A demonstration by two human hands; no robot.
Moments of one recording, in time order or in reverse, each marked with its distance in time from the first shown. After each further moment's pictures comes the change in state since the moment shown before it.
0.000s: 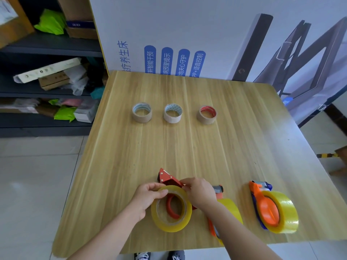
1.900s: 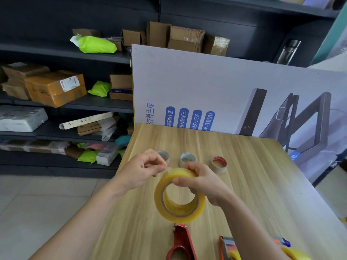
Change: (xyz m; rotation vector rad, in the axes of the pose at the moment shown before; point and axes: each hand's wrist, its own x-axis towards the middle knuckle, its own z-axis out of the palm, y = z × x) left_hand -0.110 0.184 -0.083 0.399 -0.065 0.916; right_hand -0.042 -0.123 -0.155 0.770 -0.090 -0.397
